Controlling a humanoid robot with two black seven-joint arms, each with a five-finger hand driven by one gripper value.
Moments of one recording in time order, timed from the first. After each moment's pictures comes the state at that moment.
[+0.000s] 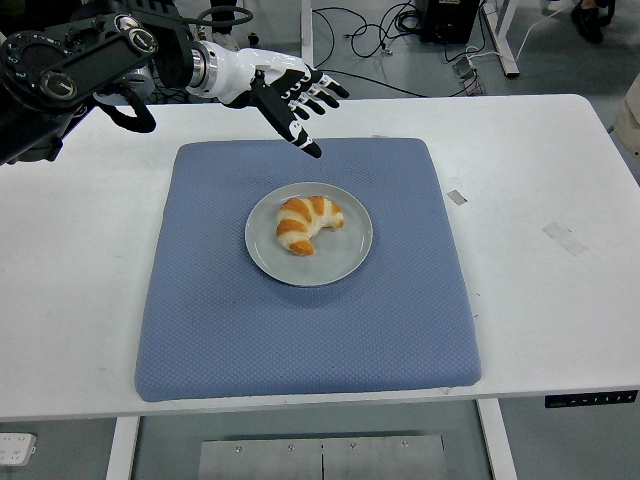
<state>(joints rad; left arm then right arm) -1.52 0.22 0.02 -0.71 0.50 -0.56 0.07 -0.09 0.00 0.07 0.12 -0.11 -0.10 0.22</state>
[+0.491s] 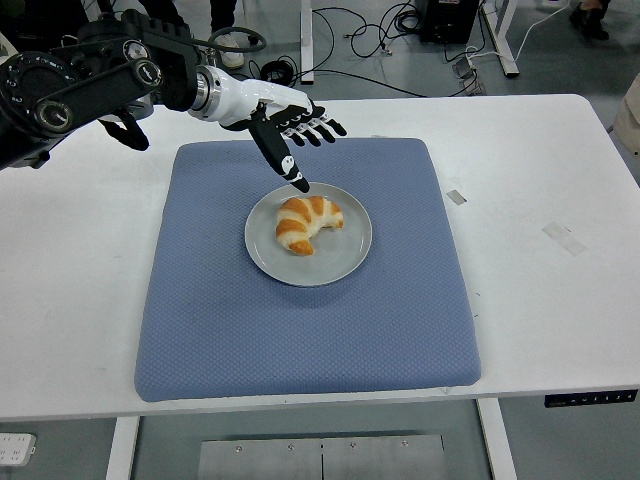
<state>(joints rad) -1.50 0.24 0.02 -0.80 0.67 -0.55 0.07 -0.09 0.00 0.07 0.12 -0.11 -0.10 0.22</state>
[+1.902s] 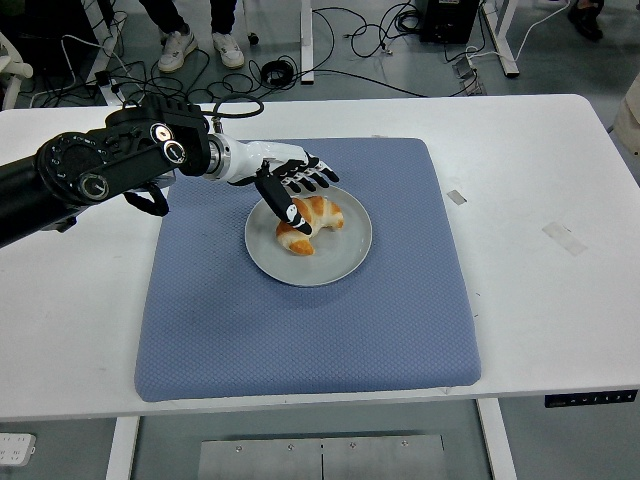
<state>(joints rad) -1.32 0.19 0.02 -0.79 0.69 -0.39 0.06 -0.09 0.00 0.07 0.12 -0.11 -0.10 0.22</state>
